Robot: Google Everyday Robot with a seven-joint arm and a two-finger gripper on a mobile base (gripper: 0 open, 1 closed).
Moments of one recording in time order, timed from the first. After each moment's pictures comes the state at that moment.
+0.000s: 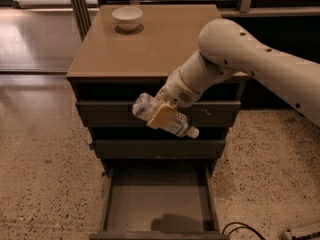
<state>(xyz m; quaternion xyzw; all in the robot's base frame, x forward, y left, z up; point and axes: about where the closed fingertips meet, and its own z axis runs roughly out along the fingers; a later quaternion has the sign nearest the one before) 0.554 0.003 0.793 -0.64 0.70 0.21 0.24</state>
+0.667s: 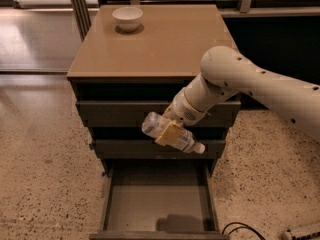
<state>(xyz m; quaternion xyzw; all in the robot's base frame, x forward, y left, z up) 0.546 -0.019 0.730 -0.63 0.72 0.21 0.21</state>
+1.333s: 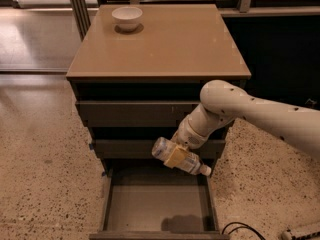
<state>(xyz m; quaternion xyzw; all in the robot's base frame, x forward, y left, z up) 0.528 -0.044 0.631 -0.61 0.75 0.22 0.15</state>
